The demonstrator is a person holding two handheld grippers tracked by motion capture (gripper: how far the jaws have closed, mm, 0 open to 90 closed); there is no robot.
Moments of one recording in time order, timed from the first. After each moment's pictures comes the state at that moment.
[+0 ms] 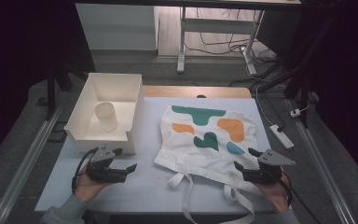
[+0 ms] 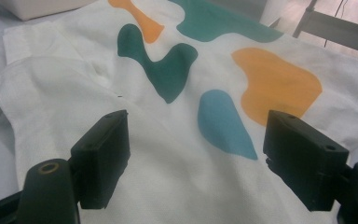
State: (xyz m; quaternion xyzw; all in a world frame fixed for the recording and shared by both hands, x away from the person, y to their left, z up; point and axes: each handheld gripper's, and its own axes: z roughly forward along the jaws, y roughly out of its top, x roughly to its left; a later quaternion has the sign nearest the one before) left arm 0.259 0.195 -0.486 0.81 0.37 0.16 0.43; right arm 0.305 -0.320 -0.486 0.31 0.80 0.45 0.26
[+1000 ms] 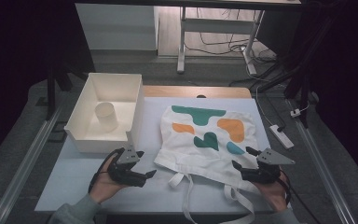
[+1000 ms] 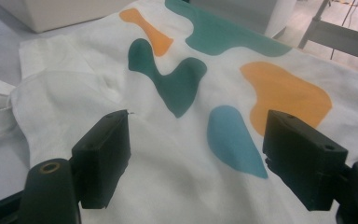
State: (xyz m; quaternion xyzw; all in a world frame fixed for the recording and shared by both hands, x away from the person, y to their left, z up) left arm 0.266 0.136 -0.473 0.85 0.29 0.14 0.41; right arm 0.306 -0.314 -0.482 0.30 0.79 0.46 0.26
